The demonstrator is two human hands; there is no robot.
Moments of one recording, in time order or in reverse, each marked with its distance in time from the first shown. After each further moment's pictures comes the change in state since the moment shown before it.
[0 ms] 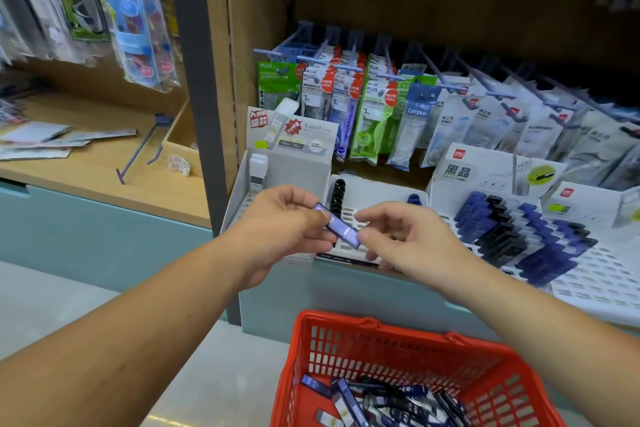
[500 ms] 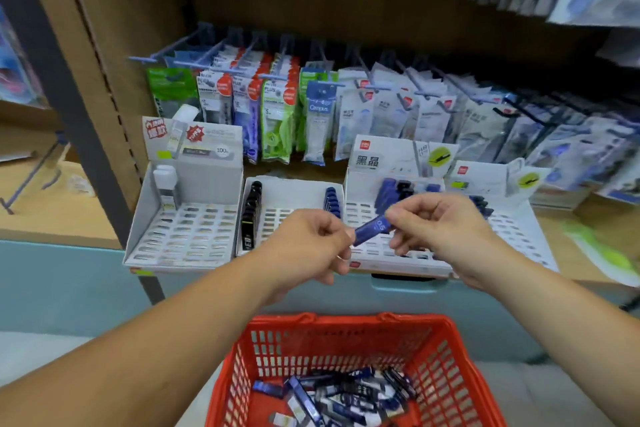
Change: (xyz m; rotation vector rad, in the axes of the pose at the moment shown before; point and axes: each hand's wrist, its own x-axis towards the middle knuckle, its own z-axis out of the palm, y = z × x) left_hand 0.003 -0.019 0.129 0.351 -0.308 0.053; right_hand -0.054 0.024 -0.124 0.193 0.257 0.133
